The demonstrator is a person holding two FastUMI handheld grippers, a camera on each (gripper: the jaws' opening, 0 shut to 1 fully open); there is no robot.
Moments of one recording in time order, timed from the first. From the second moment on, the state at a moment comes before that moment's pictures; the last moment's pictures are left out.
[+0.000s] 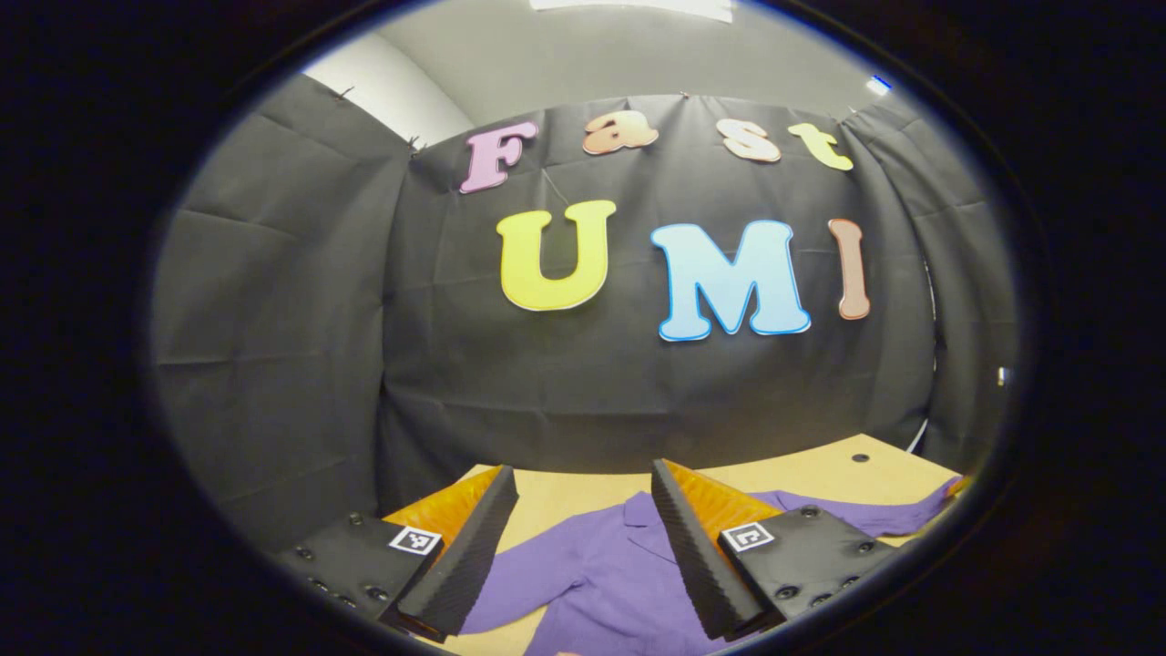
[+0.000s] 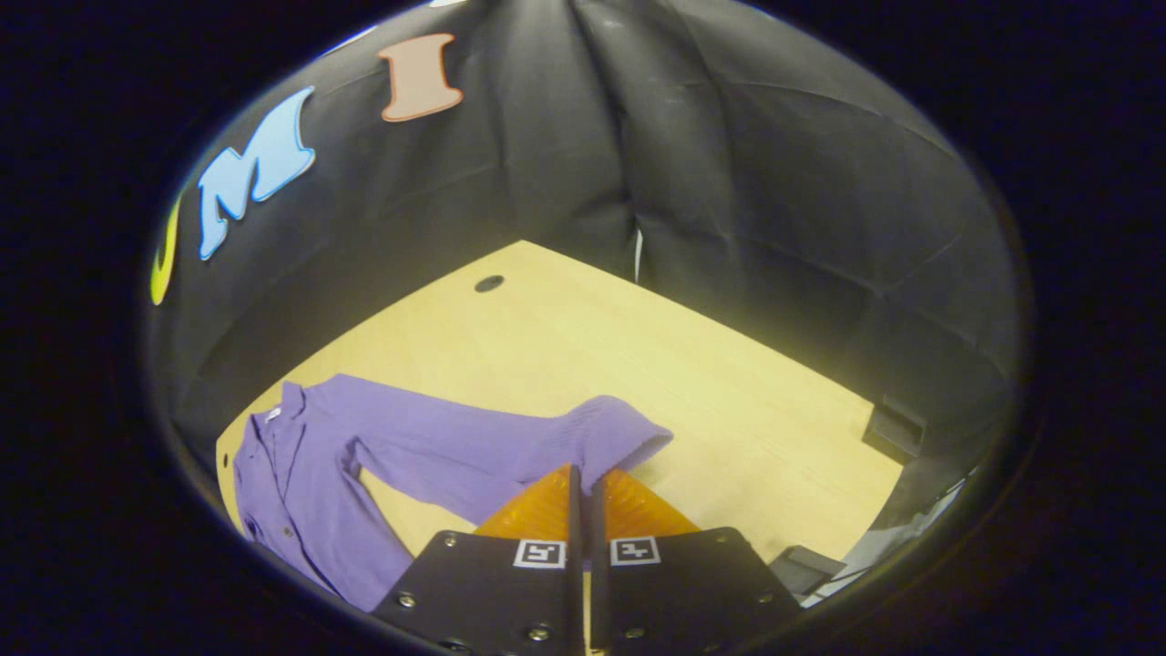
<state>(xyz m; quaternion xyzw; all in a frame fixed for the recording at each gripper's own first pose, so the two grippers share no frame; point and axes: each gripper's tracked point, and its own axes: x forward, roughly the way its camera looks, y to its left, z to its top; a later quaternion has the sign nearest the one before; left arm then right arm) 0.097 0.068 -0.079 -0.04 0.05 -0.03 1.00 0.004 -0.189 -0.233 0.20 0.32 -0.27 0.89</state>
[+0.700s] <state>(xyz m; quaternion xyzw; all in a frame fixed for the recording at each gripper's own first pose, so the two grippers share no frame) 0.105 0.102 -0.106 -0.06 0.04 -0.10 0.99 0.159 -0.052 -0.081 0.09 0.21 -0.15 0.96</state>
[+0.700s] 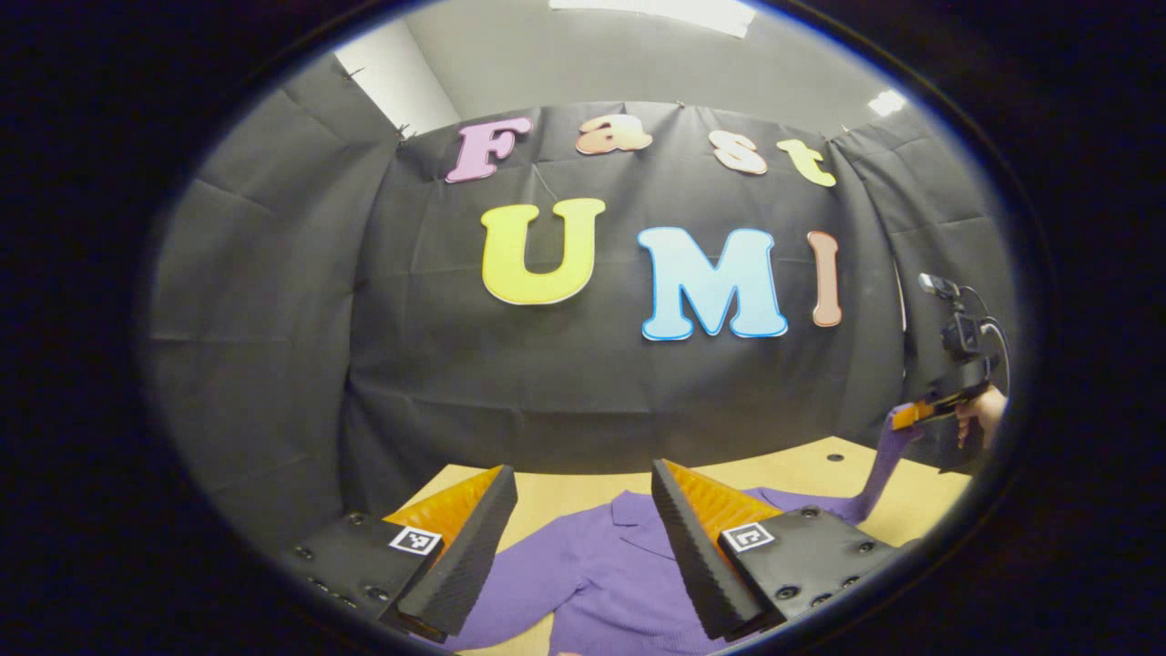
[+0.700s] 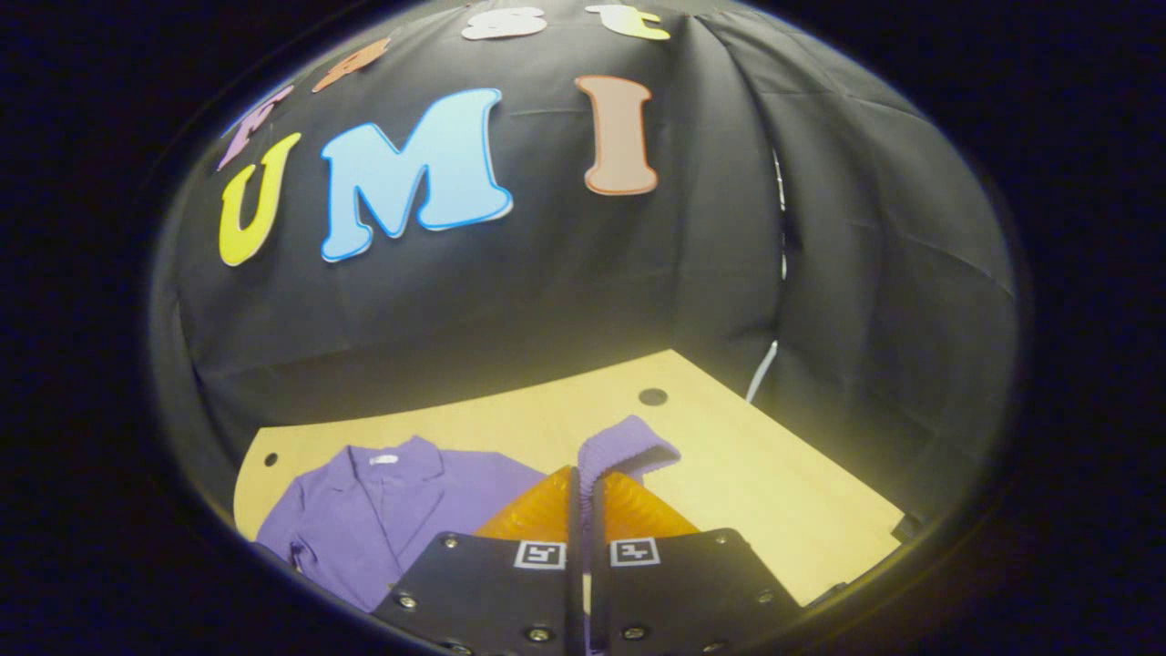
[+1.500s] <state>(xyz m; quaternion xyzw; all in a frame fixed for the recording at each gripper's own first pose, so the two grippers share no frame) 0.090 0.179 -0.129 -0.04 0.06 -0.03 1.00 0.258 0.184 -0.109 0.02 0.25 0.07 0.97</state>
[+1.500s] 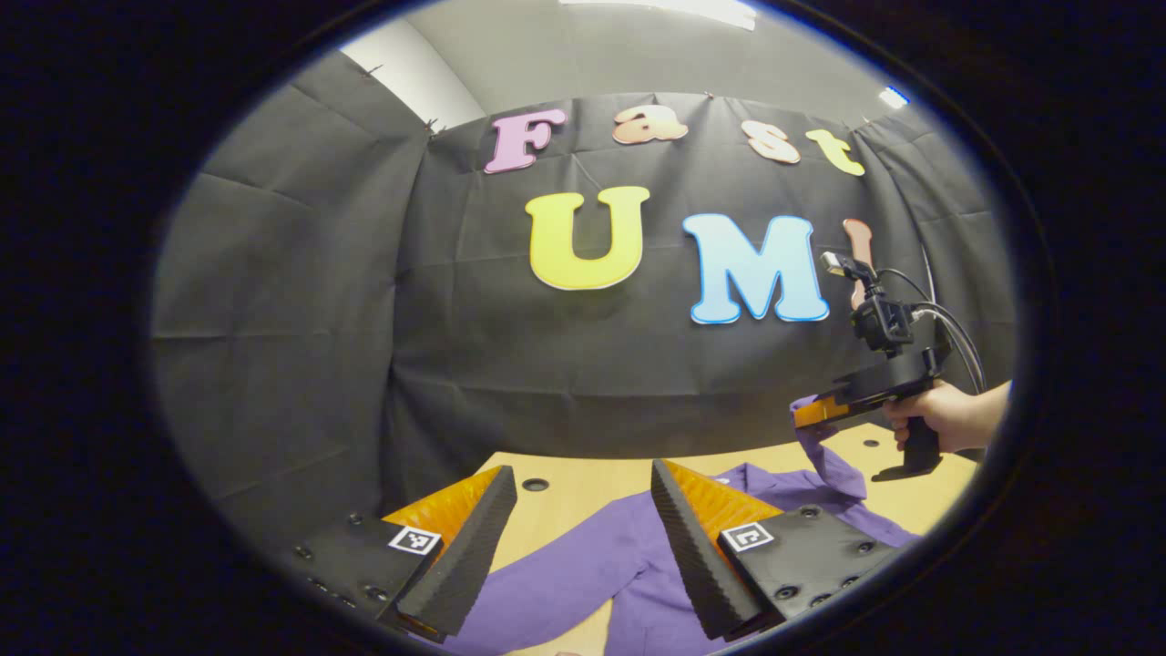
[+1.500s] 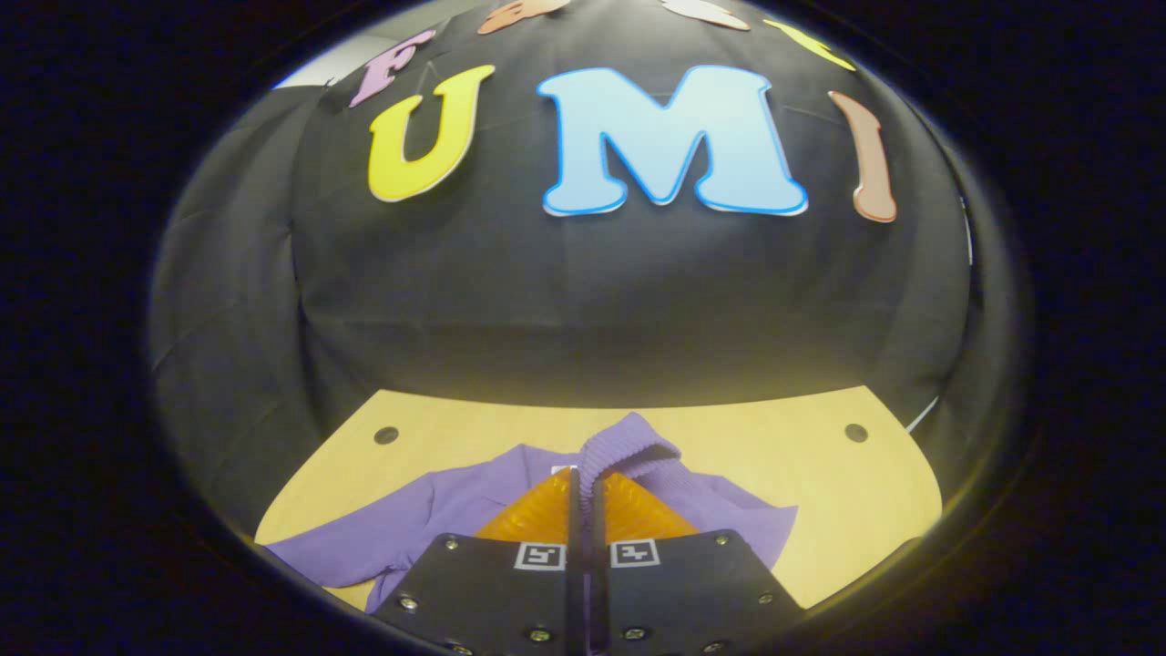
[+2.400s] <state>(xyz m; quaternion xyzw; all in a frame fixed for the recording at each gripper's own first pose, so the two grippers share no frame) 0.018 0.263 -0.177 -0.05 0.12 0.11 0.99 0.249 0.300 -0.214 -0.10 0.33 0.17 0.92</state>
